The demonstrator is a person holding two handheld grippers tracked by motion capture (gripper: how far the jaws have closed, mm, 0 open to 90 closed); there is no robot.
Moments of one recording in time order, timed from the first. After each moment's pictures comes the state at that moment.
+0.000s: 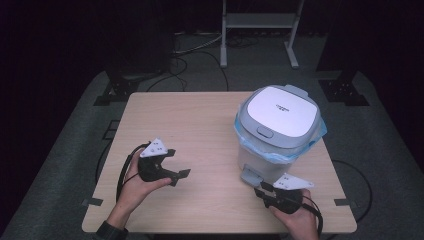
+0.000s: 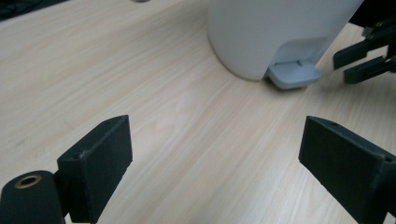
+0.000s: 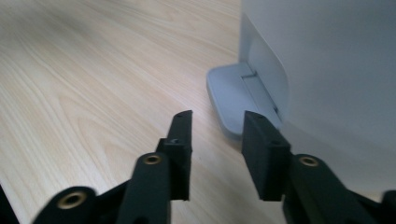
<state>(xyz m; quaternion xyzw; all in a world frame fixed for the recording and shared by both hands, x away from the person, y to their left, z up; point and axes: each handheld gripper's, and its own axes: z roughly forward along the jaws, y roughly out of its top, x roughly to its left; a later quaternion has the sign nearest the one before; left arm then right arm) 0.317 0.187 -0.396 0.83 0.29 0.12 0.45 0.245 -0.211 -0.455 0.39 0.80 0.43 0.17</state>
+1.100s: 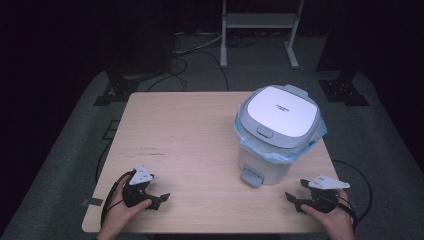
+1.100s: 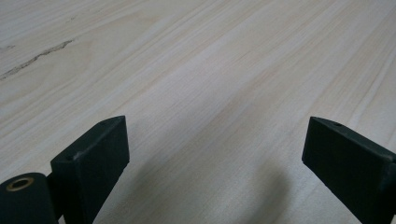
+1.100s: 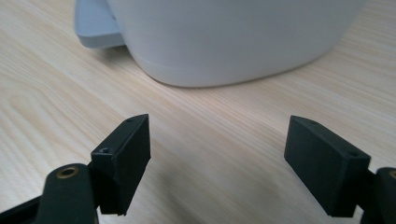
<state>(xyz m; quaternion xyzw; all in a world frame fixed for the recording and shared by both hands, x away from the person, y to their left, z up) 0.288 0.239 -0.474 0.85 0.34 0.15 0.37 0.254 -0.309 -0.479 0.43 0.79 0.39 0.19</state>
